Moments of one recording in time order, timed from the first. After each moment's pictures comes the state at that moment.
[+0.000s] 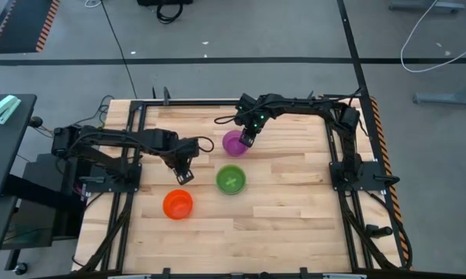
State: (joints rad) left arm 0.07 1.36 0.97 -0.96 -0.01 -0.44; right arm -0.46 1.98 1.50 -0.77 -0.25 0.03
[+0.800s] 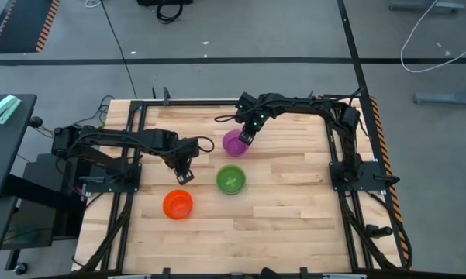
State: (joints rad) left arm 0.07 1.36 0.97 -0.95 -0.01 -0.44; right arm -0.47 1.98 1.50 -0.75 -0.18 0.05
